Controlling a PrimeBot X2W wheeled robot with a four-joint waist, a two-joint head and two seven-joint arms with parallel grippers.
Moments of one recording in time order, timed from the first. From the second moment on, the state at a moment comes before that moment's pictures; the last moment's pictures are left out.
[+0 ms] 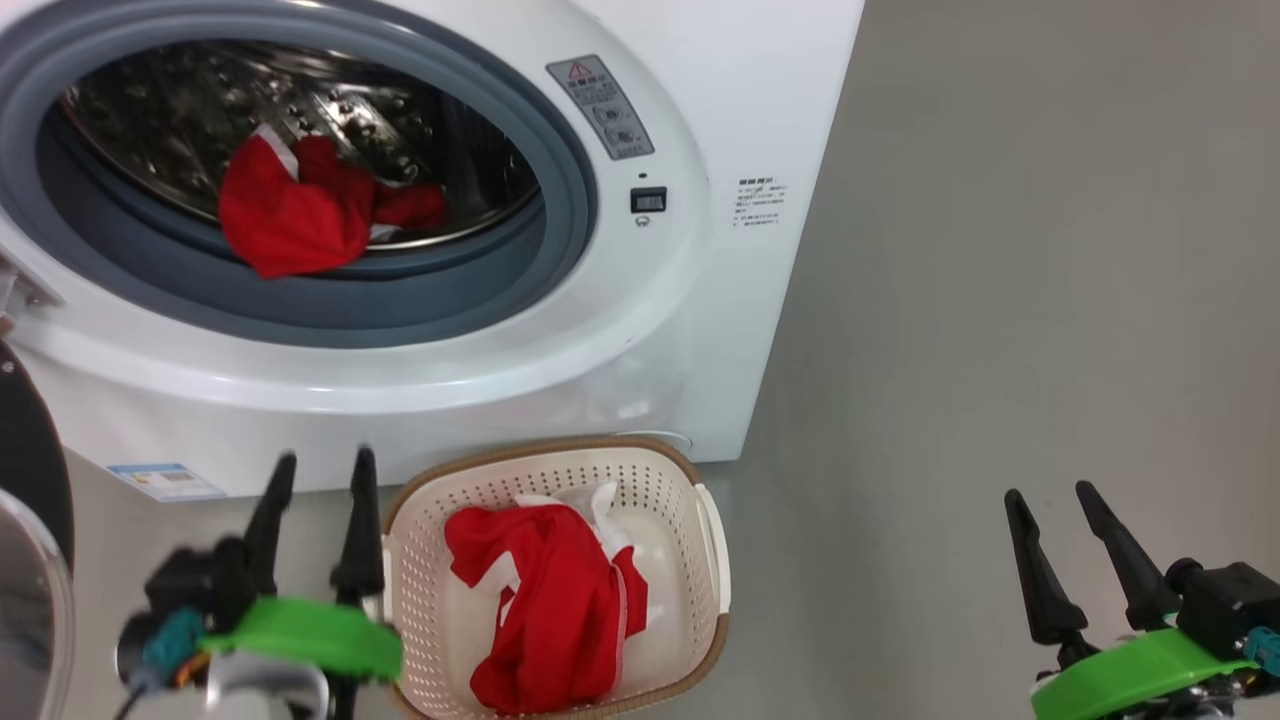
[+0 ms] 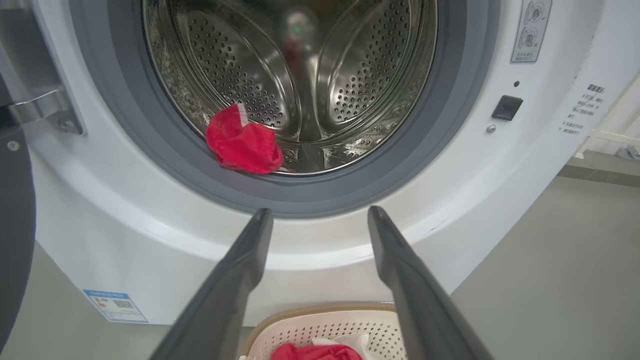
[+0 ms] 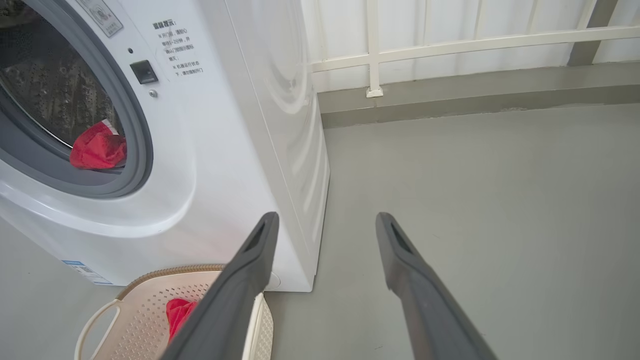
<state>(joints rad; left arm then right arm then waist) -0.22 0.04 0.01 0.37 -0.27 -0.07 -0.25 0.01 -0.15 0.01 0.24 0.41 0.12 -0.26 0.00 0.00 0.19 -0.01</state>
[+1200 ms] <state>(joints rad) -1.17 0.18 0.10 1.16 -0.14 0.04 -0.25 -0.26 -0.10 0.06 0.20 0.42 0.12 -0.26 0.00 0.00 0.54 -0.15</state>
